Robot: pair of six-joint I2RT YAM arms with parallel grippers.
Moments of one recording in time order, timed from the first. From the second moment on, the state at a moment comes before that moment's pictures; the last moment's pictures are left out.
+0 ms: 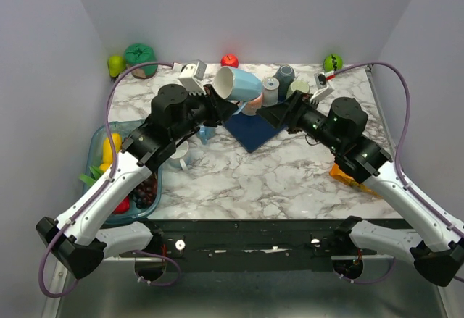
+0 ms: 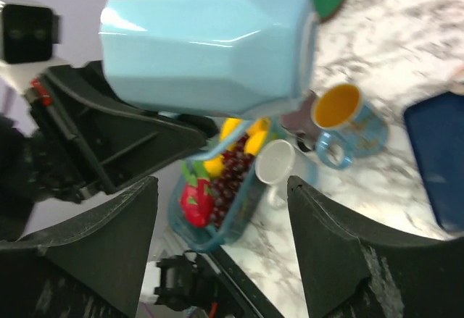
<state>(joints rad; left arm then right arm) -0.66 1.12 1.24 -0.21 0.12 -0.64 0.68 1.04 1.12 -0.09 -0.13 0.73</state>
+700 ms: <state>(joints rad) -0.67 1.14 0.95 -0.65 -0.21 -0.52 0.68 1.20 1.14 -0.51 0.23 0.72</state>
